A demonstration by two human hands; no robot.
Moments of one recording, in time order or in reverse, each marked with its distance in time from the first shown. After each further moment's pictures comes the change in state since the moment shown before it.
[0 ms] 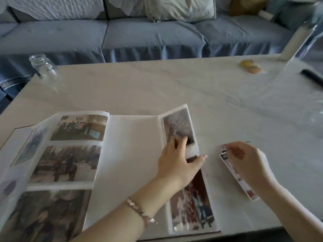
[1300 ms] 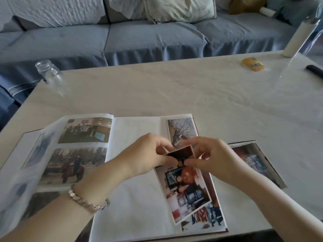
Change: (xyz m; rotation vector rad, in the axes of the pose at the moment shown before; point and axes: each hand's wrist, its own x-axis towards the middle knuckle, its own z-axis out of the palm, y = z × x) left_hand -0.017 -0.022 -0.089 -0.133 -0.139 0.211; right_hand -0.011 -0.083 0.007 0.145 -0.511 -0.236
